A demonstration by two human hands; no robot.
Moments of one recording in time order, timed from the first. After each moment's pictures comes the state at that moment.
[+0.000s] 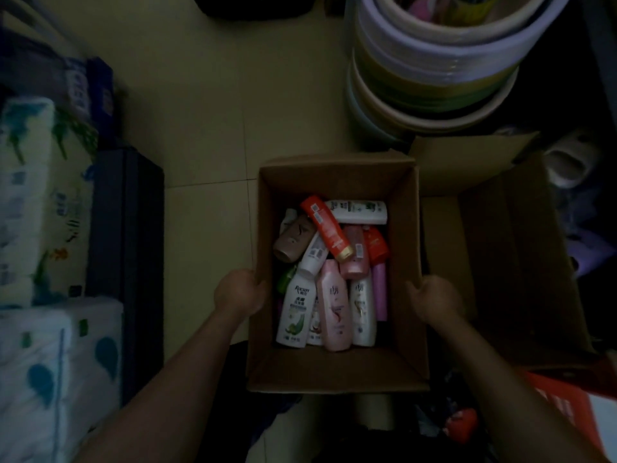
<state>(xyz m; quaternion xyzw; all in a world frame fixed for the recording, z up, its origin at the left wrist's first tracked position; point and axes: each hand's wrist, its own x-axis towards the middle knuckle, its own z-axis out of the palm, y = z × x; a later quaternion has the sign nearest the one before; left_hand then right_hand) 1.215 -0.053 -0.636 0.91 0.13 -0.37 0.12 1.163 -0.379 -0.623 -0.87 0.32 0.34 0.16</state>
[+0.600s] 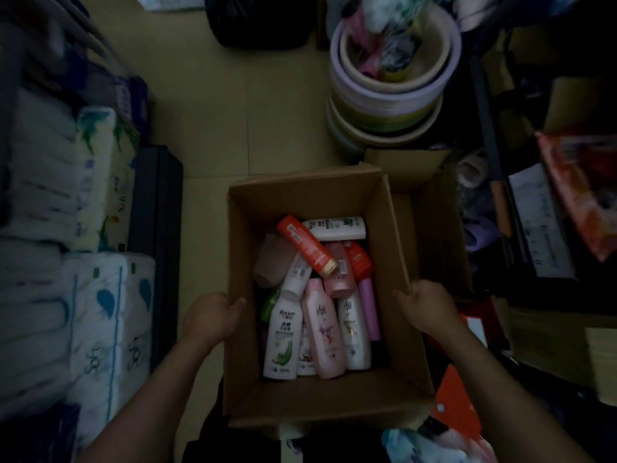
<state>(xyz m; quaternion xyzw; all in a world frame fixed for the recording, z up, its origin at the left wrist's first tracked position) 1.066 -0.038 -0.401 0.88 0.19 -0.39 0.18 1.048 -0.401 -0.378 -0.88 0.24 0.33 0.24</state>
